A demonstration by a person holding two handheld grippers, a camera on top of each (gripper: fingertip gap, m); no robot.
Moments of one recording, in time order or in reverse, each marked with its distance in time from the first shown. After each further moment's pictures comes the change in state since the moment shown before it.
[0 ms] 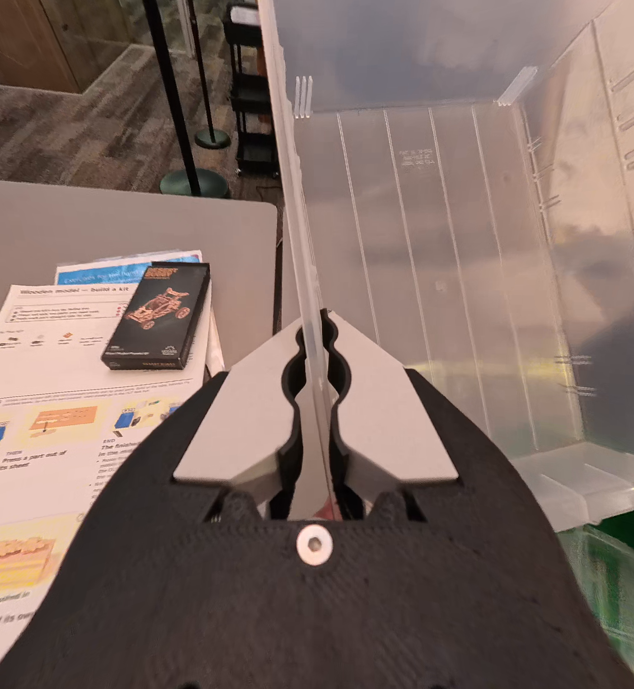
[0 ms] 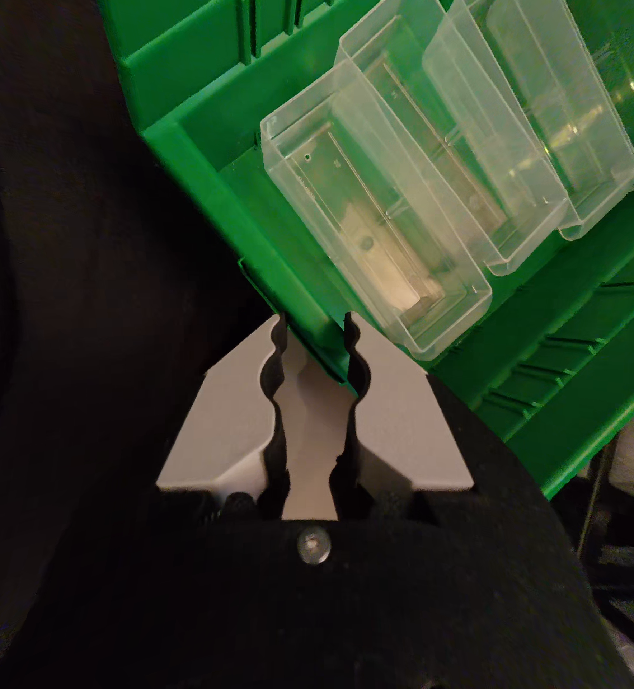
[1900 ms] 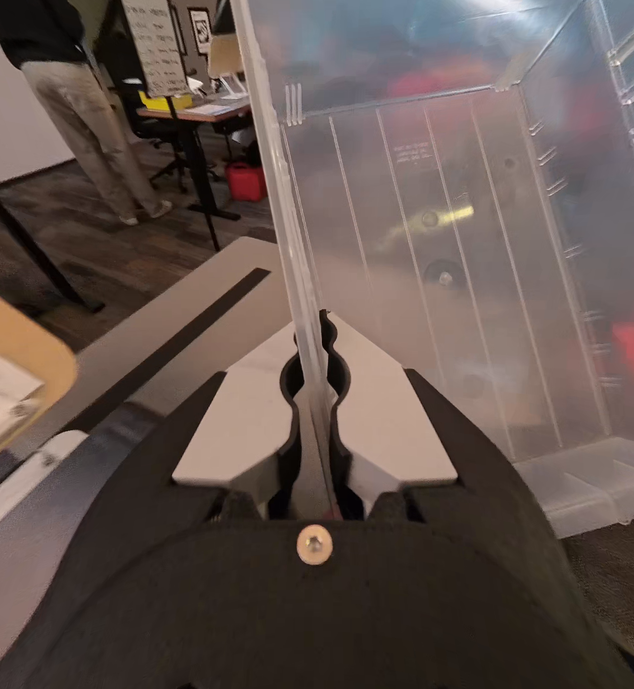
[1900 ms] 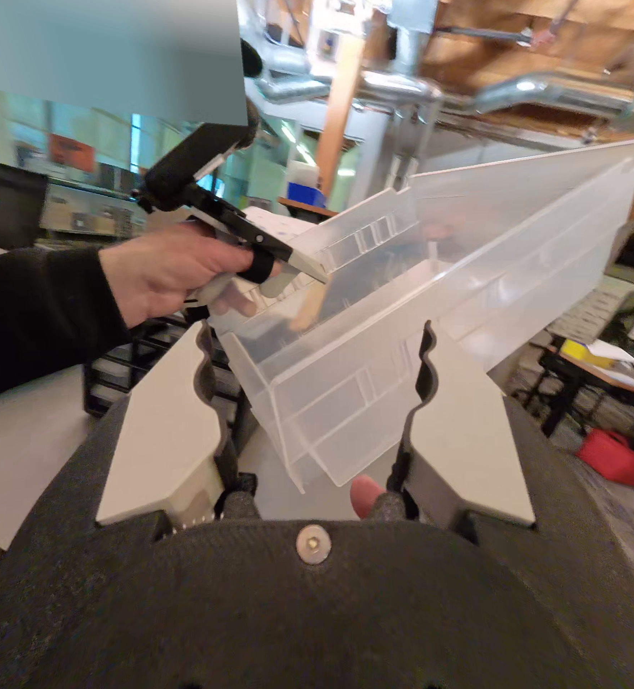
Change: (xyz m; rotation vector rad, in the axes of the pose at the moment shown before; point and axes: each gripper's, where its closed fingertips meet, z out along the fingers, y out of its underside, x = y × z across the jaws) left arm 0.706 0.017 -0.012 0.098 0.902 0.473; right arm -0.041 0.135 -0.417 0.675 1.471 0.604
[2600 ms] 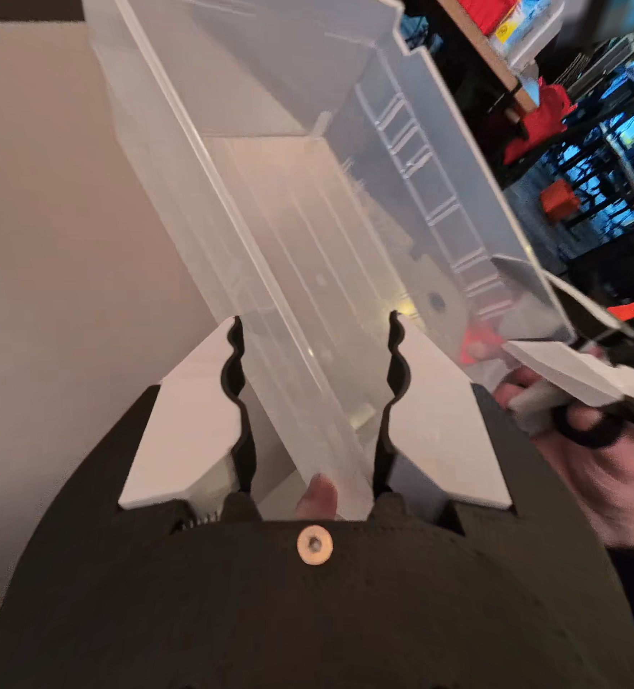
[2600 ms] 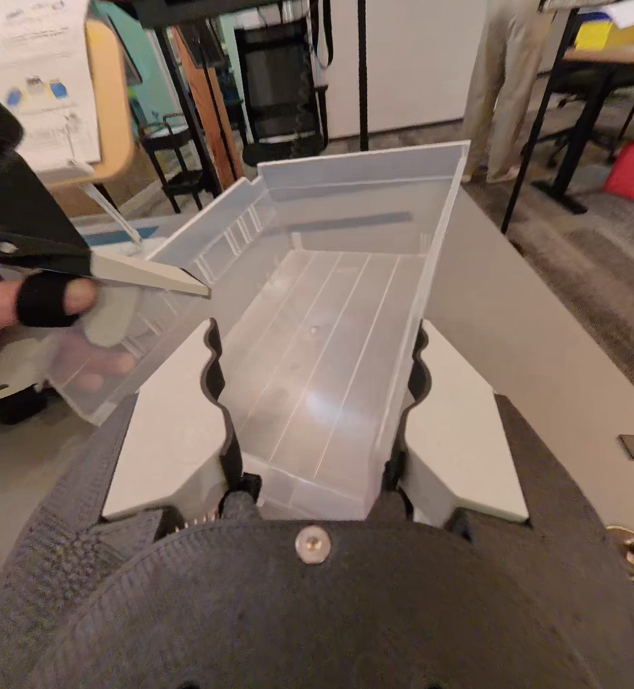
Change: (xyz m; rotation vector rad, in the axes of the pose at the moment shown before) left arm 0.074 0.160 0.190 -0.281 0.193 -0.533; right arm 0.185 0.244 0.015 -0.442 0.214 0.400
